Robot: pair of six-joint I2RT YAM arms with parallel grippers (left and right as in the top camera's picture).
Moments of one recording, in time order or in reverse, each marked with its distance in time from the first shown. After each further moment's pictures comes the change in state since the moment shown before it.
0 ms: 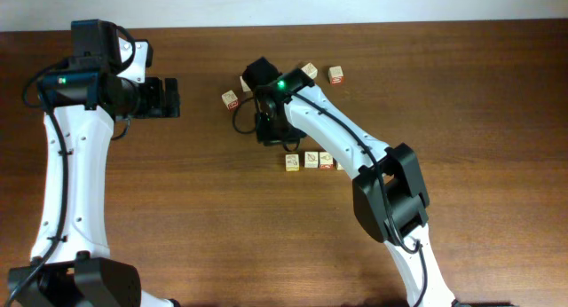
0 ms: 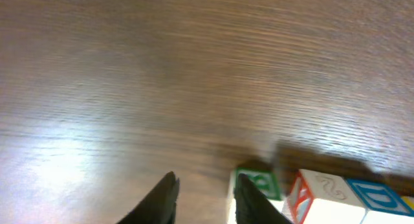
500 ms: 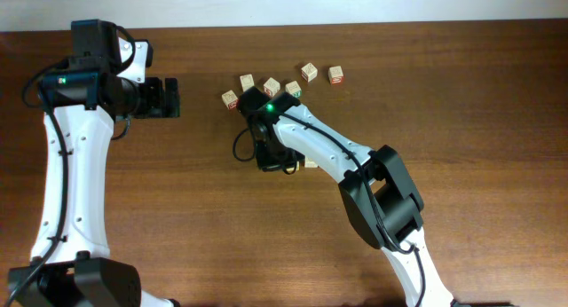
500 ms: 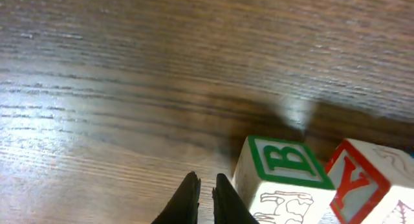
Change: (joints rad) left arm 0.000 0.000 0.000 -0.001 0.000 0.000; right arm 0.057 -0.005 -0.187 0.037 0.041 0.002
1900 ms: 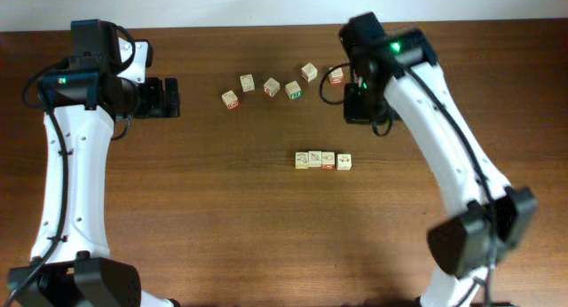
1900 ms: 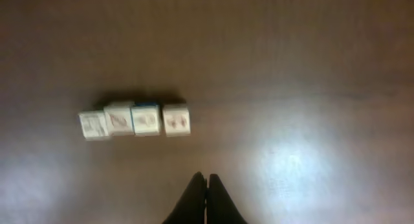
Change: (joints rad) left arm 0.000 0.000 0.000 0.002 0.000 0.000; right arm -0.339 -0.417 0.029 -0.311 0.156 -0.078
